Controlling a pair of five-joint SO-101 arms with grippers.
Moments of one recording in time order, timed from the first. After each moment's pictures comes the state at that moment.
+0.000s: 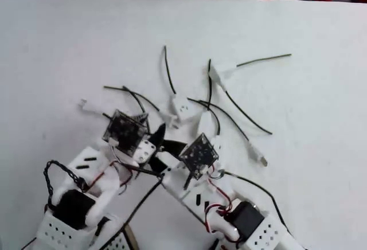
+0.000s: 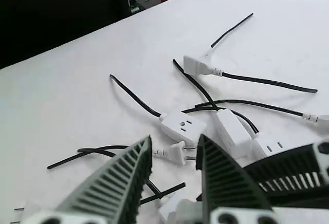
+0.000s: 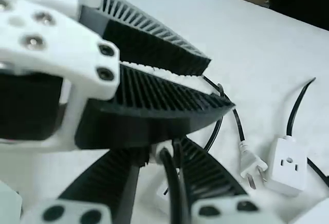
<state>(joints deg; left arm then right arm) 22.5 -87.7 73.3 51.9 -8.9 -49.8 -94.1 87.3 35.4 -0.1</state>
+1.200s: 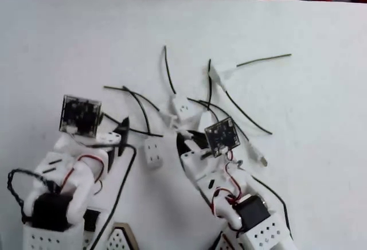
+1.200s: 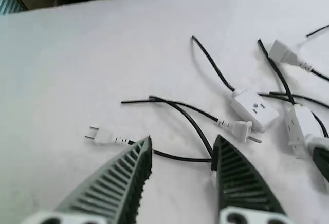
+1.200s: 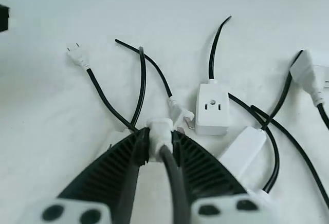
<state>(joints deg) 2.7 -80.3 59.1 68.0 -4.9 -33.2 -94.2 89.2 41.3 -4.4</state>
